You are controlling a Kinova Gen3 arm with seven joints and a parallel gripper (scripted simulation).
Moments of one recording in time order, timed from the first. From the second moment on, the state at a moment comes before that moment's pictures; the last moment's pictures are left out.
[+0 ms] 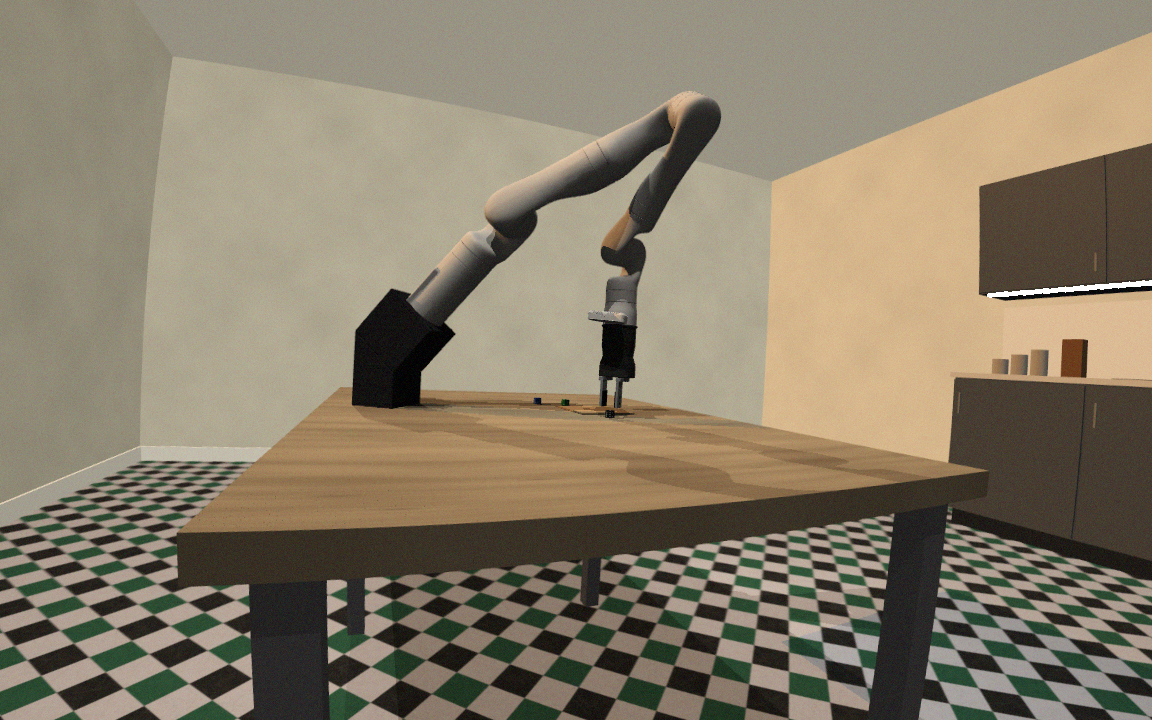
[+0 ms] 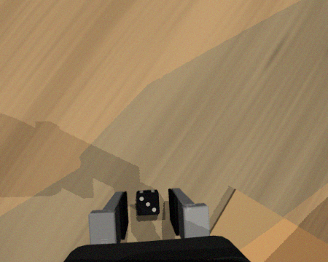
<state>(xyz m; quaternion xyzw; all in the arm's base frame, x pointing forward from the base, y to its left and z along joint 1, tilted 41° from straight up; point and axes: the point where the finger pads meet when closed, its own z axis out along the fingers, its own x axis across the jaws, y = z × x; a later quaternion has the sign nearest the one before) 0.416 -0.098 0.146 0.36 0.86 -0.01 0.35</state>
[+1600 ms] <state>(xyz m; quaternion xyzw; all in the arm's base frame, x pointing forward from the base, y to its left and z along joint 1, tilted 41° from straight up) 0.429 -0.104 0.129 0.36 0.86 -0.01 0.35</state>
